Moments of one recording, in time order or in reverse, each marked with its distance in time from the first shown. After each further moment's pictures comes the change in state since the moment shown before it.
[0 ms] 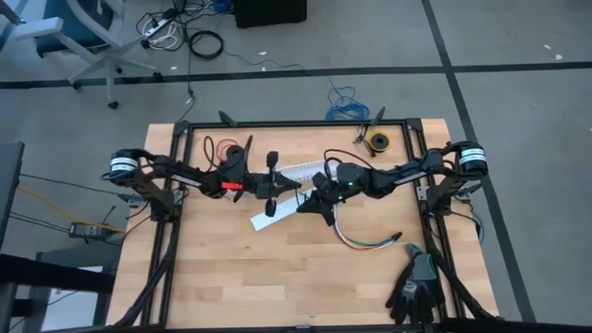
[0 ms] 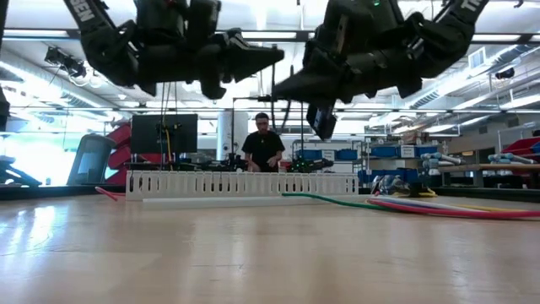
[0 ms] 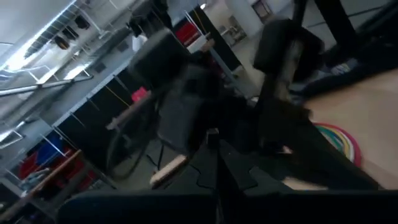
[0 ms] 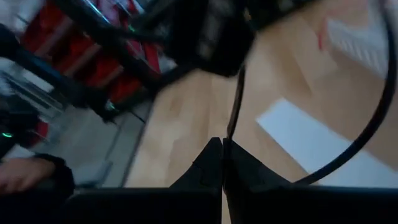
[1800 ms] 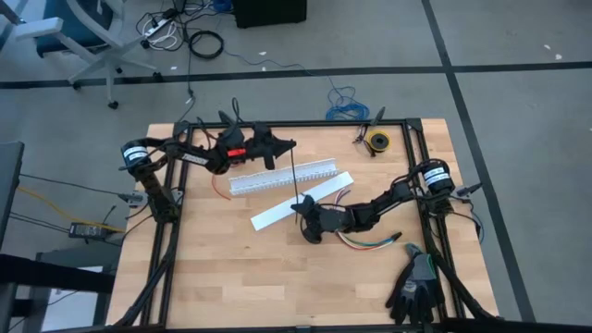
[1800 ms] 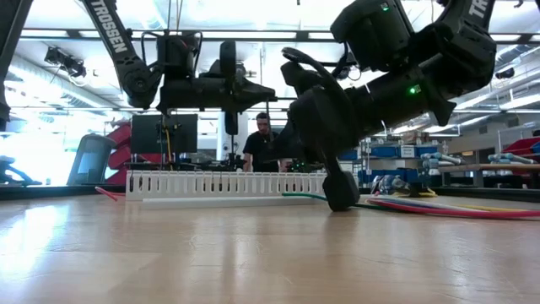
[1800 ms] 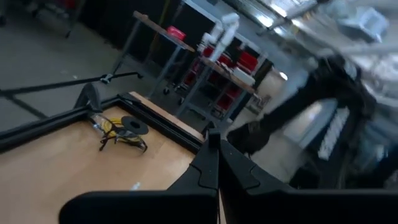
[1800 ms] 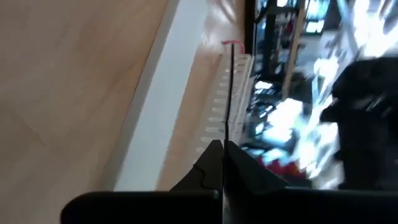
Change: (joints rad) left arm 0.361 0.130 0.079 0.083 0.149 -1.239; right arm 0.306 0.339 0.106 0.042 0.981 -1.845
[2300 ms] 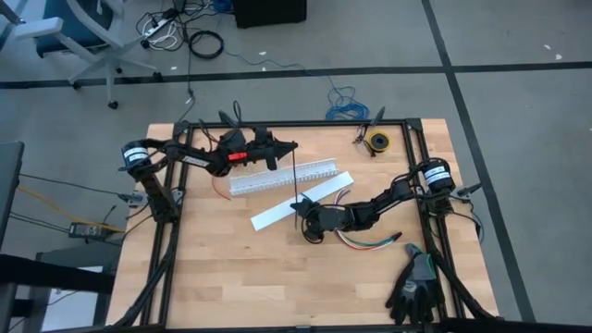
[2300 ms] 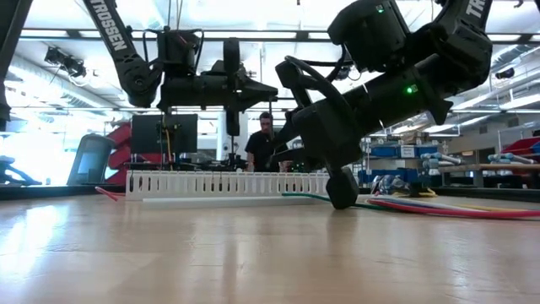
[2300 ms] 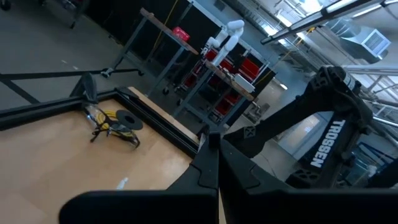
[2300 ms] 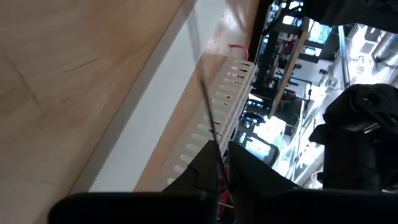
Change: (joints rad) left arm -0.029 0.000 0.000 0.004 -0.072 -0.111; right arm -0.013 -0.002 0.004 -0.037 -0.011 -0.218
